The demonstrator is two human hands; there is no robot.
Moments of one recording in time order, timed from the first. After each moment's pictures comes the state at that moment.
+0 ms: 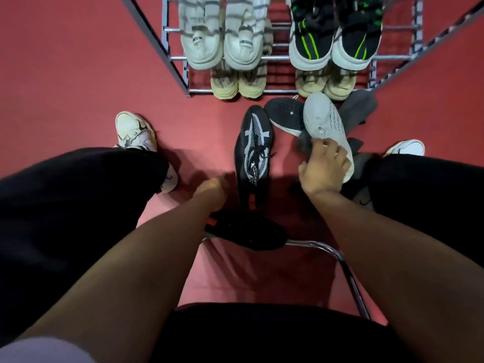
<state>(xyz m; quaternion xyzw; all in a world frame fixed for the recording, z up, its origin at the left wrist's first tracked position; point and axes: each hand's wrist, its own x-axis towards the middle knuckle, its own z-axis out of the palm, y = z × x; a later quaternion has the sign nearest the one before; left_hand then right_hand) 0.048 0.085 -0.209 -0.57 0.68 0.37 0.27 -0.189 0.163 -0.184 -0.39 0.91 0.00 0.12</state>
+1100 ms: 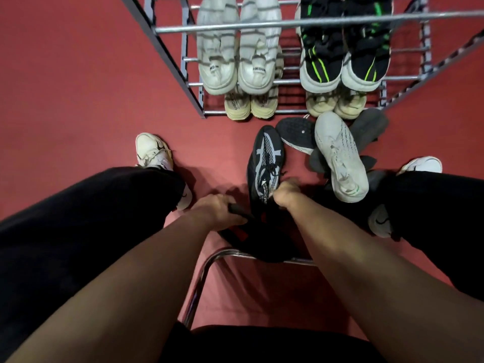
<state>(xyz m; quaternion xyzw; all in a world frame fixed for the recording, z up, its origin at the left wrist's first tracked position) 0.062 0.064 -0.157 -0.53 0.70 0.37 0.30 -0.123 0.110 -0.220 -0.20 0.83 -0.03 0.52</state>
